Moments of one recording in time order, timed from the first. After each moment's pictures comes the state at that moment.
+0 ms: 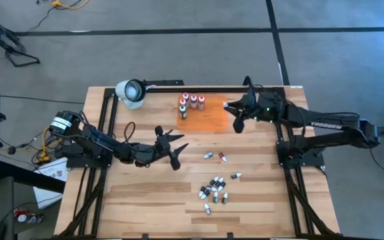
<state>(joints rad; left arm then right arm) -0.25 1.56 0.57 0.91 -0.74 -0.02 -0.29 0.97 0.72 -0.08 0.11 -0.01</state>
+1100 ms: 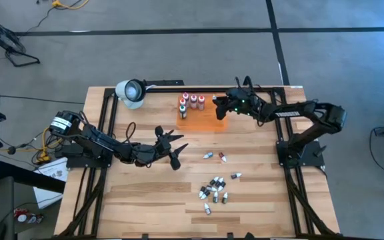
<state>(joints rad) -0.25 1.56 0.57 0.87 -0.74 -0.03 -0.55 1.49 0.62 0.50 -0.01 0.24</state>
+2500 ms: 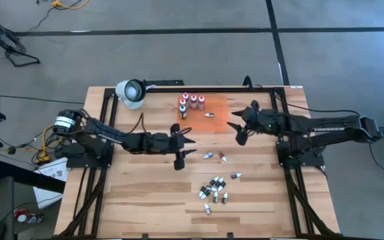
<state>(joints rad) -0.08 1.59 0.73 0.54 -0.23 0.00 -0.08 0.89 0.60 -0.15 0.34 0.03</state>
